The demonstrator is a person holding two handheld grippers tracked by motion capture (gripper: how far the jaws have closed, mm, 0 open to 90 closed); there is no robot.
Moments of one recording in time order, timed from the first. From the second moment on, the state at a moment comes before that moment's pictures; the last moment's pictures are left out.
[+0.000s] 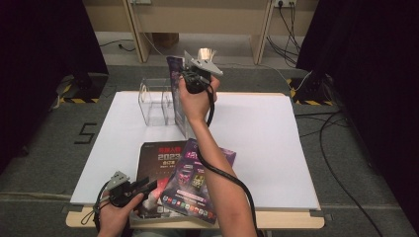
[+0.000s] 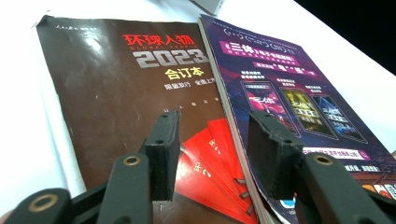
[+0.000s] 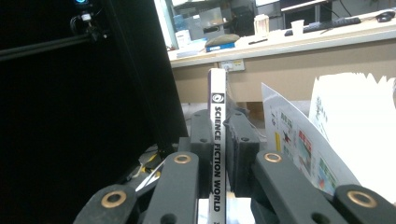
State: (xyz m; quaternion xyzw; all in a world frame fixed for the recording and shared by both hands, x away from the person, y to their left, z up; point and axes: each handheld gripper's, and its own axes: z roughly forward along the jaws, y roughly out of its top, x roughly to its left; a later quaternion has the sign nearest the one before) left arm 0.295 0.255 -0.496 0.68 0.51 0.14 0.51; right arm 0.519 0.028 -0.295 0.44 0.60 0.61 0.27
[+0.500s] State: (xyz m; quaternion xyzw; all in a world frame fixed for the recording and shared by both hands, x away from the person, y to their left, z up) left arm 0.293 0.254 -0.495 0.68 0.51 0.14 0.51; right arm 0.453 -0.004 -0.314 0.43 0.64 0.59 0.25
